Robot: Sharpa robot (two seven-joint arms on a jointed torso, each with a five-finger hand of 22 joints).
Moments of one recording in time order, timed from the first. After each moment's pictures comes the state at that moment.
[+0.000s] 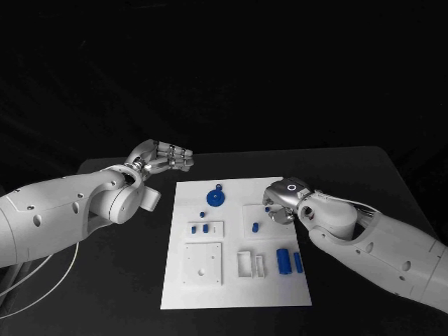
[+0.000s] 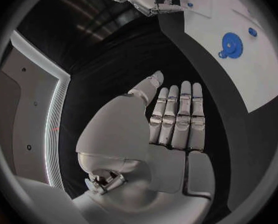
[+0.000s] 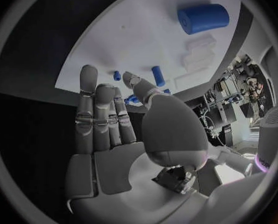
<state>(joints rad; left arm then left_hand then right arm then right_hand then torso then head) 1.29 -0.82 -0.12 1.34 -0.30 -0.35 0.29 1.38 -0.05 0.25 -0.16 0.18 1.06 0.14 0.07 0.06 1.11 0.14 0.06 0.06 1.15 0.12 0.06 0.07 0.05 0.96 0.10 0.06 0.45 0.89 -0.64 0.31 1.33 -2.20 -0.10 -0.14 1.21 -0.15 0.49 -0.22 0.23 1.10 0.11 0.06 0.06 1.19 0.07 0.07 0.06 1.37 -0.01 0.90 0.81 0.15 1.47 -0.03 0.28 1.05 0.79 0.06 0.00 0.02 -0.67</state>
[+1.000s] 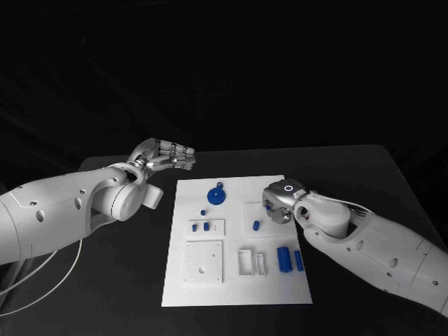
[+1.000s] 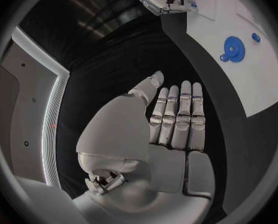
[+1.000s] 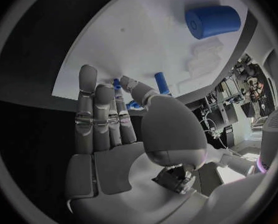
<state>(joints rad) 1.29 -0.81 -0.12 1.34 -0.26 -0.34 0.29 1.38 -0.05 0.25 -0.16 0.18 1.06 0.14 0.07 0.06 1.10 0.14 0.06 0.06 1.16 0.11 0.06 0.07 0.05 0.98 0.10 0.07 0.37 0.88 -0.58 0.30 1.24 -2.21 -0.11 -0.13 1.21 -0.11 0.57 -0.20 0.17 1.17 0.10 0.06 0.06 1.26 0.05 0.06 0.06 1.38 -0.02 0.90 0.81 0.14 1.47 -0.04 0.30 1.04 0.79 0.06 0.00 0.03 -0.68</state>
